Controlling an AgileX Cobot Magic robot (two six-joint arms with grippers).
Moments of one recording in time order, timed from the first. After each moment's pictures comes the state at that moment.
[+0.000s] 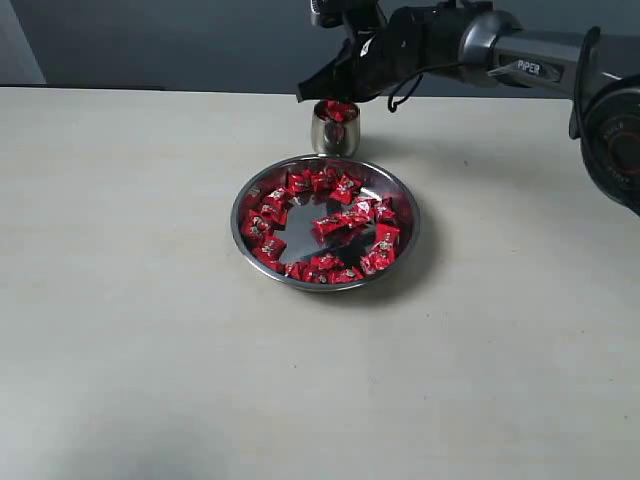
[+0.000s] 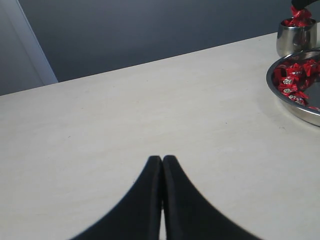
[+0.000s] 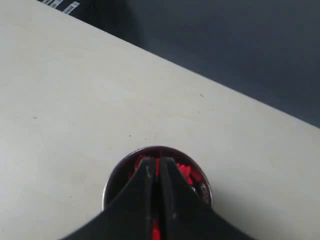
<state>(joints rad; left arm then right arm) -0.03 0.00 0.00 0.22 0.32 -0.06 0.41 2.37 -1.93 0.14 0.35 -0.20</state>
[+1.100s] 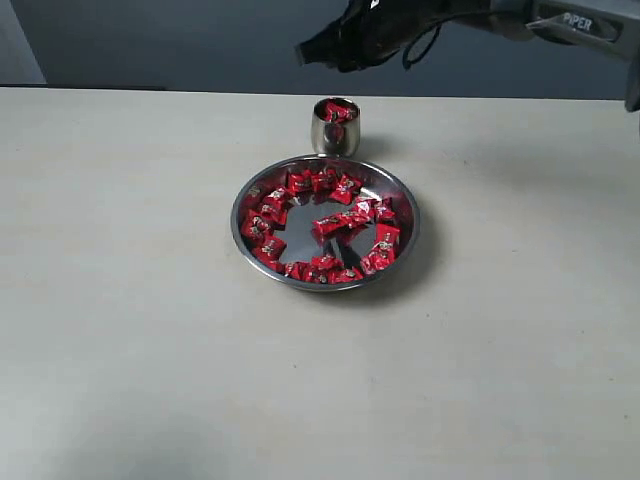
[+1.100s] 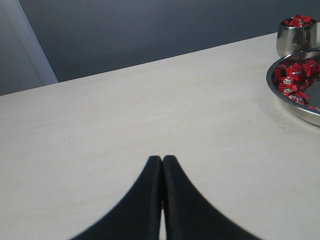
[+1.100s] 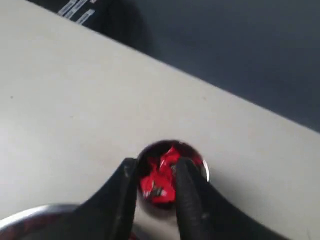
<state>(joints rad) -0.03 0.00 0.00 0.22 0.32 -0.06 0.41 2.23 -1.93 0.17 0.55 -0.20</state>
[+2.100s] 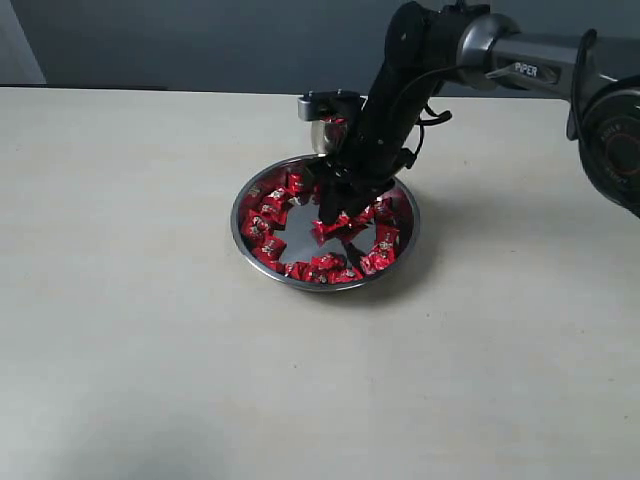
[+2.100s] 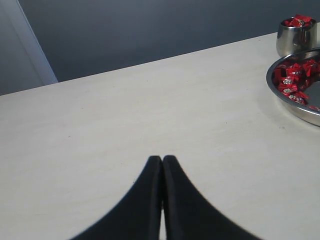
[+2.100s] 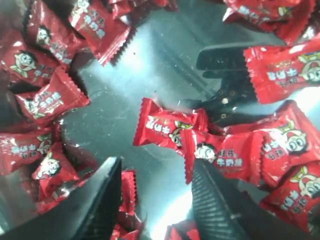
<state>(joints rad) -0.03 0.00 0.00 0.22 0.32 -0.06 0.41 2.37 -1.93 0.40 1.17 -0.39</state>
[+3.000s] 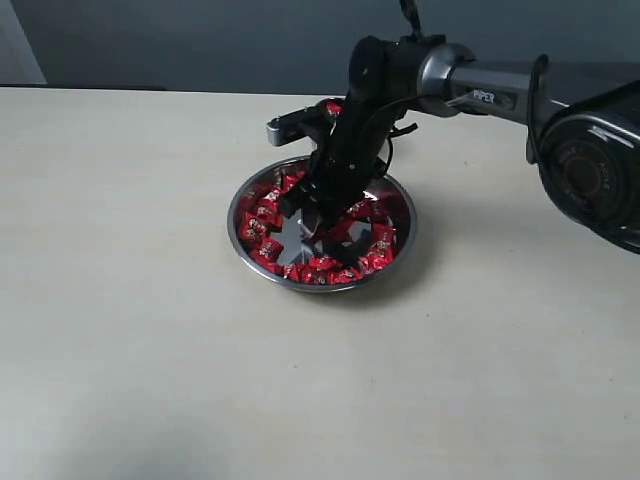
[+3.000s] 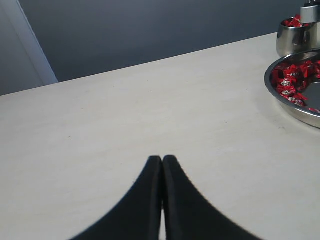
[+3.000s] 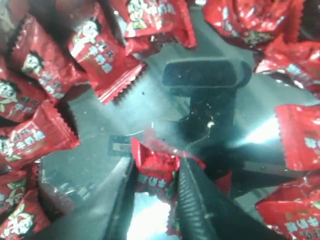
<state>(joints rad) -0.03 0.00 0.00 0.22 0.32 -0.06 0.49 2.42 -1.93 0.35 1.04 -0.46</state>
